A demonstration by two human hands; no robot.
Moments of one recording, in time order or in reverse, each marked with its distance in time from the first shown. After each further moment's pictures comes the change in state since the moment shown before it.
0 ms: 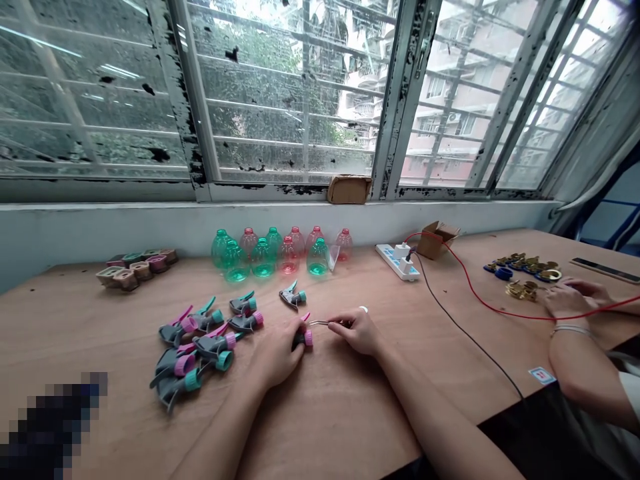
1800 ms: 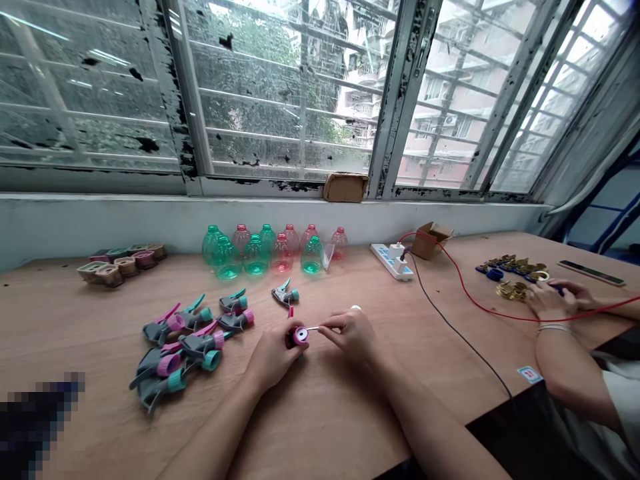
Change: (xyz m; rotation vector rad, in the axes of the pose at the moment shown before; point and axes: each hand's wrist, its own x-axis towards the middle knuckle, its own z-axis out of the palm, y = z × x) left_hand 0.007 0.000 0.020 -0.413 0.130 0.001; right_hand -0.004 -0.019 -0.006 -0.336 0.020 -0.125
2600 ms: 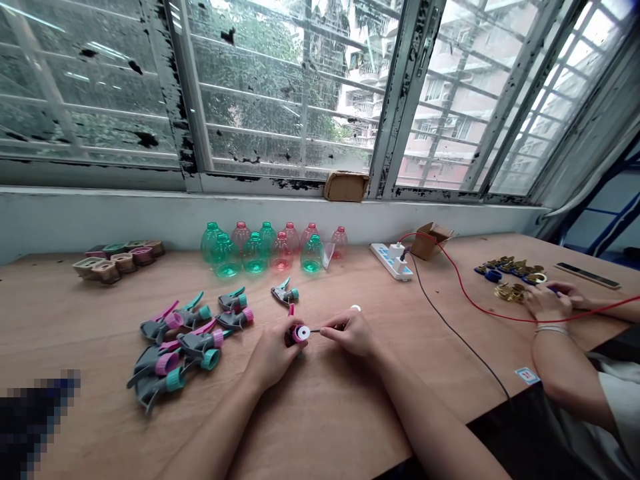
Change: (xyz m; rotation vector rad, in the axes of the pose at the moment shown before) left_hand -0.001 0.001 0.000 -0.017 0.004 -0.013; right_hand 0.000 0.011 0.006 0.395 -0.075 0.121
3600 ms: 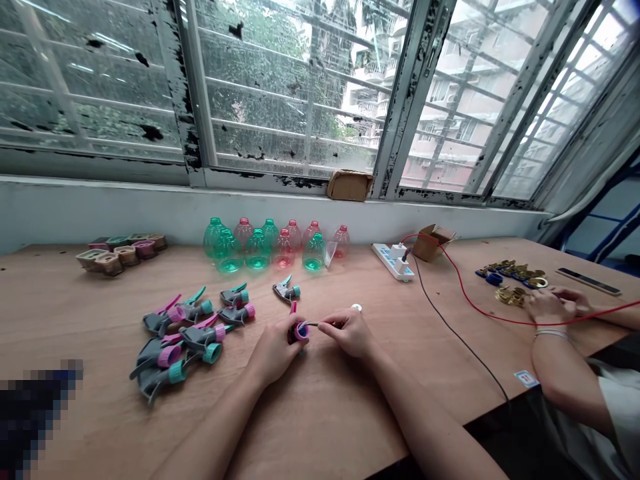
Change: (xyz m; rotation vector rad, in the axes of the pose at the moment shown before) left_hand -0.001 0.002 0.001 0.000 0.000 0.016; right_hand 0.000 -0.009 0.010 -0.022 0.086 0.003
